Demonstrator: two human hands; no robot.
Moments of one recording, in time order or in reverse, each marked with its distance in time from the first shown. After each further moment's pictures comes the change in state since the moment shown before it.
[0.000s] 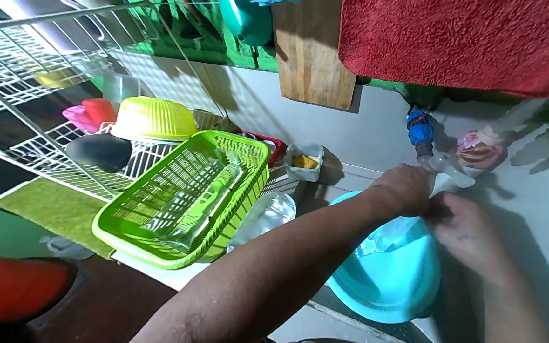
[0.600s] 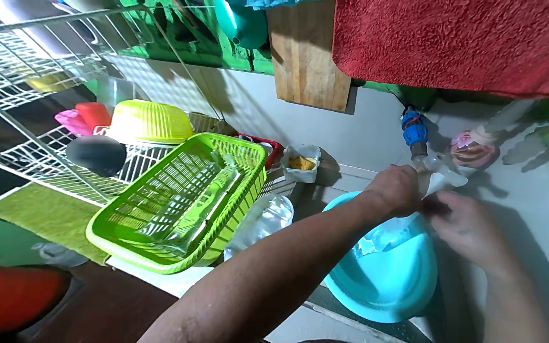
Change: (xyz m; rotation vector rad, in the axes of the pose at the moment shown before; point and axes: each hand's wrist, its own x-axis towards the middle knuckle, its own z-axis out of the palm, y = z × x) left_hand 0.005 -0.012 0.011 -0.110 0.084 0.008; right_hand 0.007 0.002 -0.010 -0.077 -0.064 0.027
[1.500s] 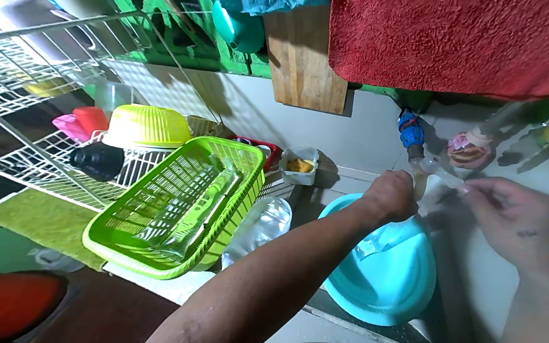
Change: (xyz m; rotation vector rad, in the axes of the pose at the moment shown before) left_hand 0.005 -0.008 0.011 -0.060 0.027 0.031; right_hand -0.007 0.004 -0.033 0.173 0.362 -0.112
